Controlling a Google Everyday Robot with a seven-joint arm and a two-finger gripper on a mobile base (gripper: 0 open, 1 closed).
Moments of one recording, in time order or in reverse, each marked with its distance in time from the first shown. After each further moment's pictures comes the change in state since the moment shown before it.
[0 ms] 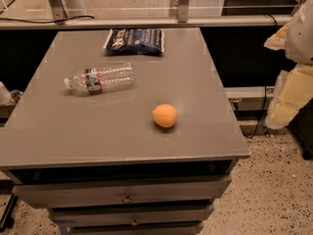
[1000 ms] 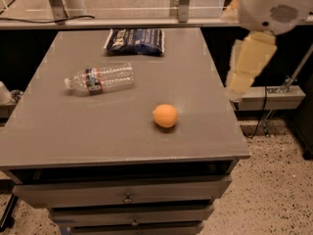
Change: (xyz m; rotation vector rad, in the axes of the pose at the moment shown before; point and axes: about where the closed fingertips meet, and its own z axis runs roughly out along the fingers) arm -0.086 -0.021 -0.013 0.009 -0.082 -0.145
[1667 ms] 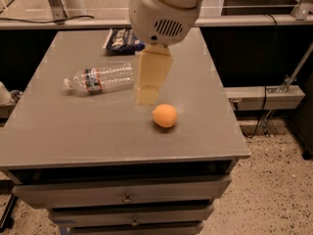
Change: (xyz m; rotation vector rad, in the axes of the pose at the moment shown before) arm -0.161 0.040 0.032 -0.002 -0.142 -0.236
